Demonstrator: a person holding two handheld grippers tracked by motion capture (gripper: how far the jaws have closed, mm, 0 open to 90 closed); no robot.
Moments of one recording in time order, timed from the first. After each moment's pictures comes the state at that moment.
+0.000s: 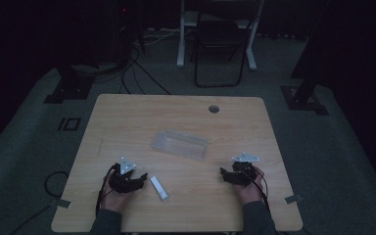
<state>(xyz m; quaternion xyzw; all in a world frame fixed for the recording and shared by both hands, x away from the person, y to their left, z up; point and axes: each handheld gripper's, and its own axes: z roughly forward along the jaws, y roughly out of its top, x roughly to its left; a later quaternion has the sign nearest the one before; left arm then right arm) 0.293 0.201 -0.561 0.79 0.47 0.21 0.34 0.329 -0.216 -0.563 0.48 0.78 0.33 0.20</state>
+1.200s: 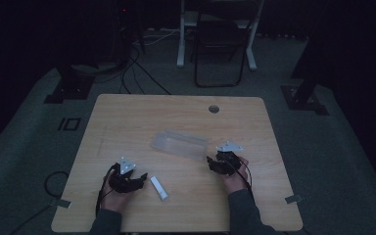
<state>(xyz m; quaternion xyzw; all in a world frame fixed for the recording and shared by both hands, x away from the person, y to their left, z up) 0.293 0.202 -0.561 0.79 0.47 0.21 0.34 0.351 -0.163 -0.535 0.45 0.79 0.36 0.21</state>
